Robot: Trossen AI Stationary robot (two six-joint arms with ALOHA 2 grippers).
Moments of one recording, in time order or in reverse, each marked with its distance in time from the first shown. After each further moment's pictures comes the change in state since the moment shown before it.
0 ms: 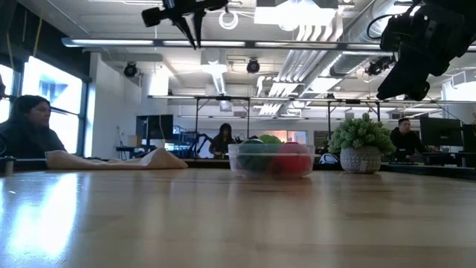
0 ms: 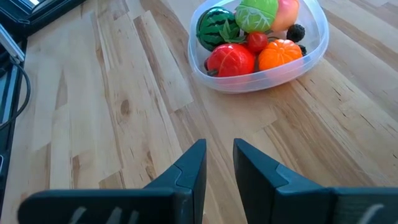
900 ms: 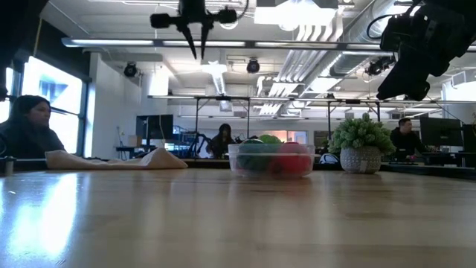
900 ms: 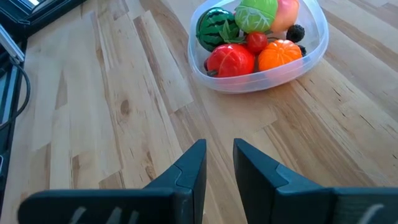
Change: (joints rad) left arm 0.001 0.226 0.253 -0.220 -0.067 0.123; right arm 0.000 0.000 0.000 0.000 0.000 0.000
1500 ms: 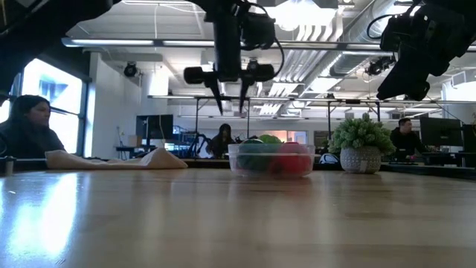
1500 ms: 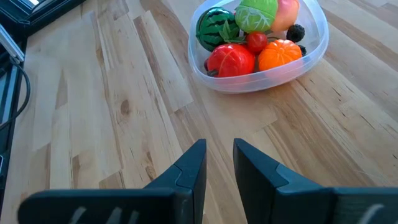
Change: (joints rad) left arm -0.022 0.283 -0.058 0.215 0.324 0.024; right arm 0.000 0.000 0.000 0.000 0.000 0.000
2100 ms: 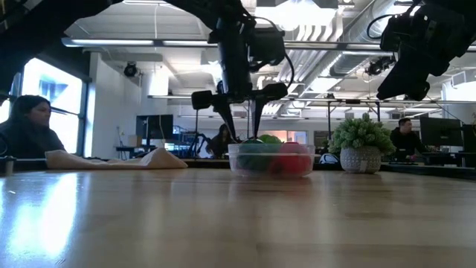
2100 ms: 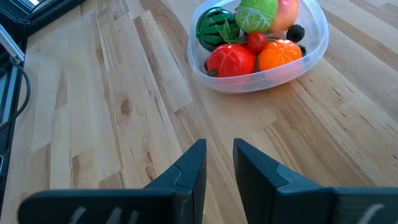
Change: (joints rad) left arm -0.058 0.003 -0.217 0.277 0.050 -0.156; right arm 0.000 0.000 0.000 0.000 0.000 0.000
